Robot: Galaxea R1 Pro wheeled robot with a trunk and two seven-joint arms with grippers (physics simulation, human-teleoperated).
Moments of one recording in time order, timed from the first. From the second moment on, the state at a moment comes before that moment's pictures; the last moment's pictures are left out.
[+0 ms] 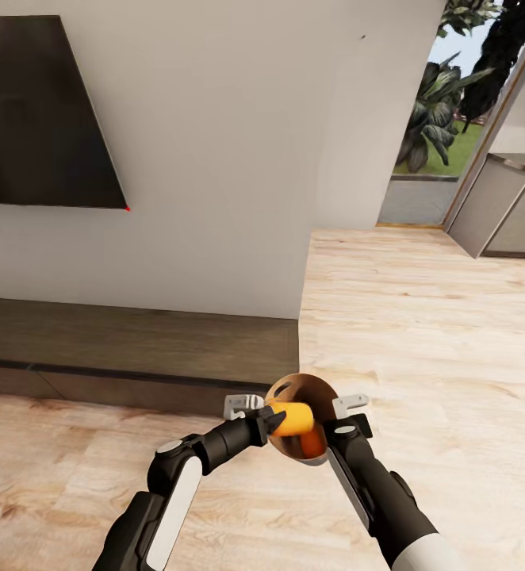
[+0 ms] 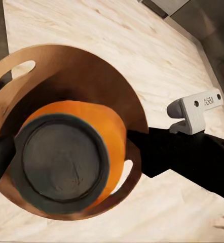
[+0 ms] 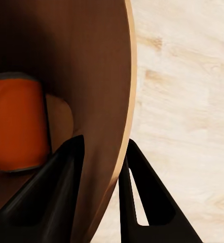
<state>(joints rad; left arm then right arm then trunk) -0.30 -0.17 -0.21 -1.42 0.37 0.61 -0.30 -0.49 0.05 0.28 -1.07 -0.01 0.69 -0.43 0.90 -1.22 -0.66</state>
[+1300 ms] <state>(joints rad) -0.30 0.28 -0.19 -0.87 0.36 0.53 -1.00 -0.49 0.05 0.28 -1.07 -0.01 0.69 -0.43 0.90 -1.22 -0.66</state>
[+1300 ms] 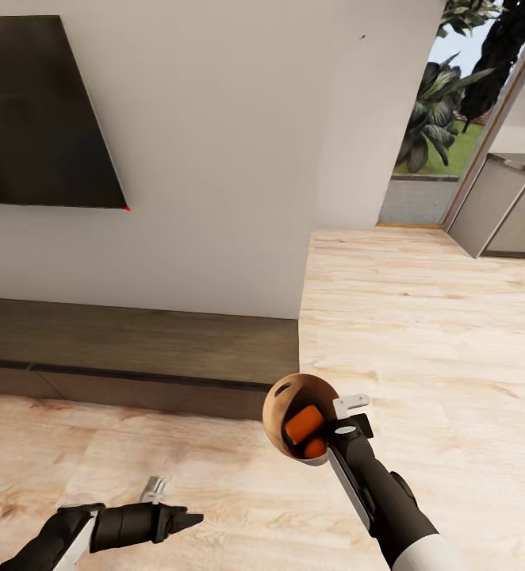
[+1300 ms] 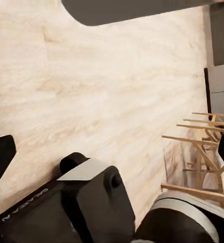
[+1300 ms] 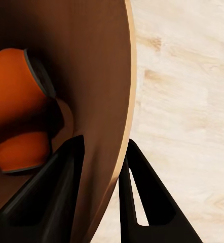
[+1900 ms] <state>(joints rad) -0.30 0.38 -0.18 -0.52 0.37 0.22 -1.00 -0.49 0.05 0.27 -1.14 -0.03 0.80 -0.44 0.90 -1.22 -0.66</state>
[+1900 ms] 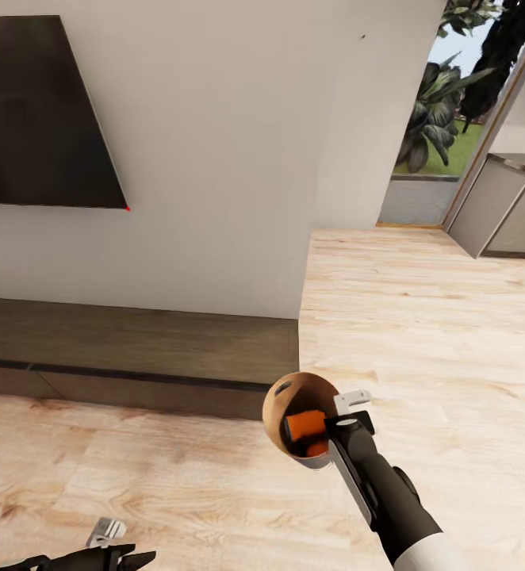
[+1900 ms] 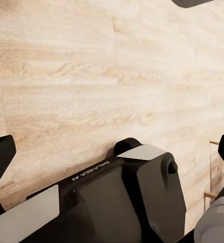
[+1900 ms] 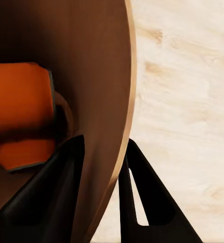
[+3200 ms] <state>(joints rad) -0.30 0.38 -0.18 -0.52 0.37 0.21 -1.00 -0.49 0.05 0.28 -1.15 -0.01 0.81 -0.43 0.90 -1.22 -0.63</state>
